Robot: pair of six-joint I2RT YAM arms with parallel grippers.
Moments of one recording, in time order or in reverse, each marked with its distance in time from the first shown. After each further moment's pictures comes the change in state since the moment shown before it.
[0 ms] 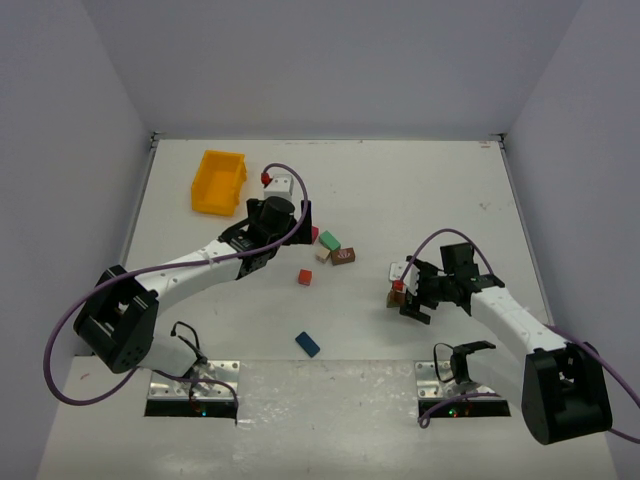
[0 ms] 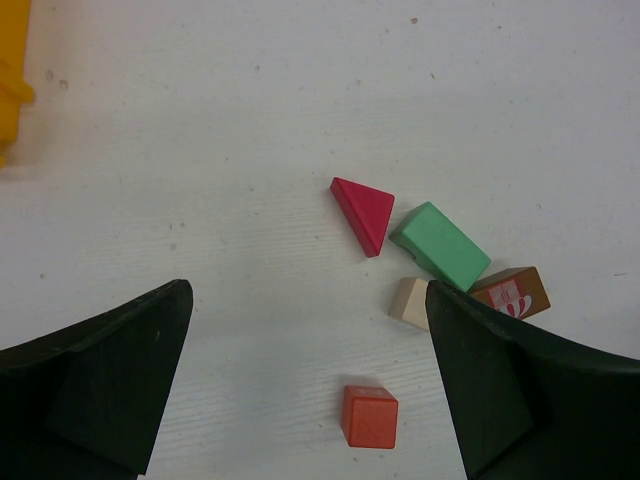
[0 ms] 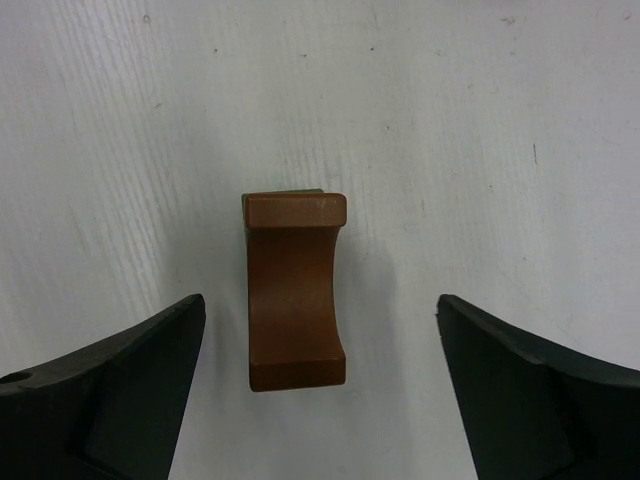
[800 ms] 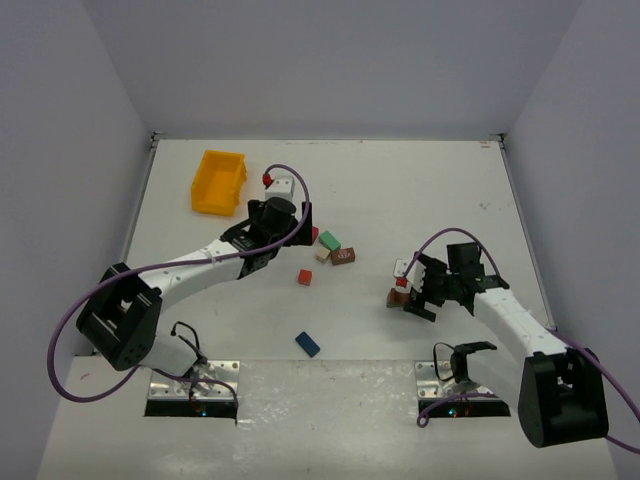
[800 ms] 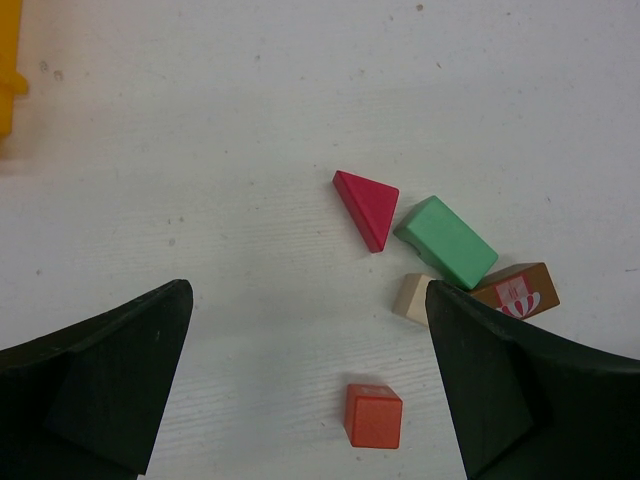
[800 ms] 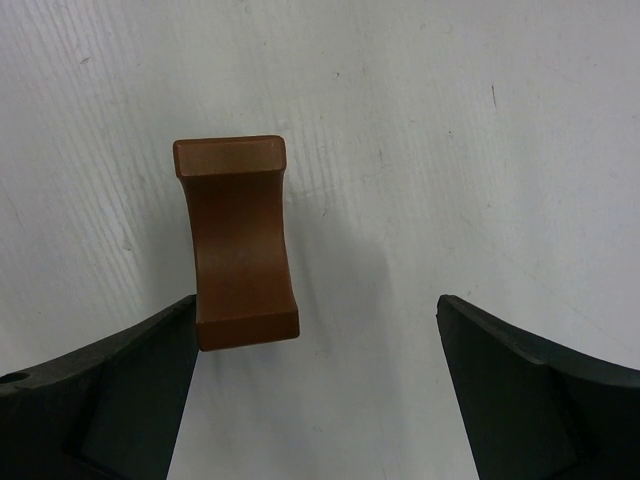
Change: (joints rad) left arm 0.000 0.017 0.000 -0.001 0.002 0.000; right arm -0.057 -0.020 0.001 -0.001 0.071 -0.012
